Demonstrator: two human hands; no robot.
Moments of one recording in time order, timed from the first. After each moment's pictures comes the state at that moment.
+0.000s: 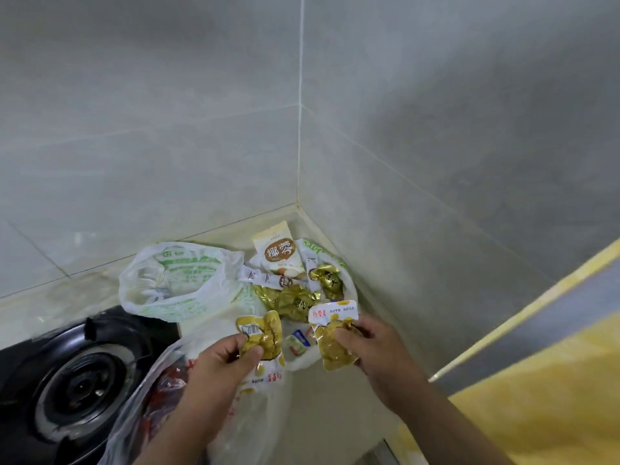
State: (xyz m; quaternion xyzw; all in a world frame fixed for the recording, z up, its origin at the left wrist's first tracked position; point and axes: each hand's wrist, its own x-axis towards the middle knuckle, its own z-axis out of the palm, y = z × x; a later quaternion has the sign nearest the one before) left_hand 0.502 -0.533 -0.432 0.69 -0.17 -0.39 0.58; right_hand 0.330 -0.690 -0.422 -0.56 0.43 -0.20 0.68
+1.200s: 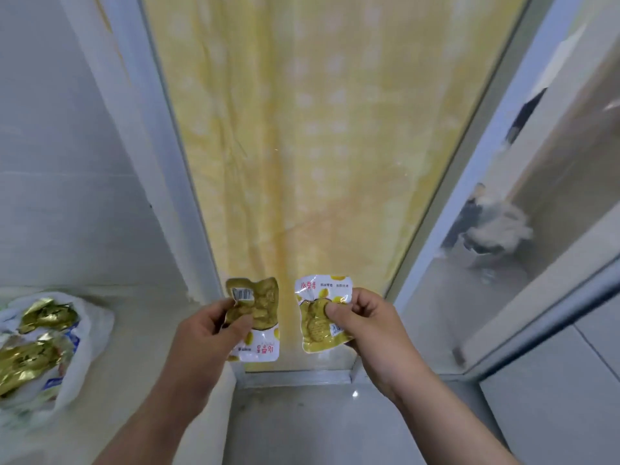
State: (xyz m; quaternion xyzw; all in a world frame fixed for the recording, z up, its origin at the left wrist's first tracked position) left_hand 0.250 -0.499 -0.371 0.45 -0.53 -0.60 0.39; right_hand 0.048 -0.415 -0.350 -0.30 0.58 -0.59 0.47
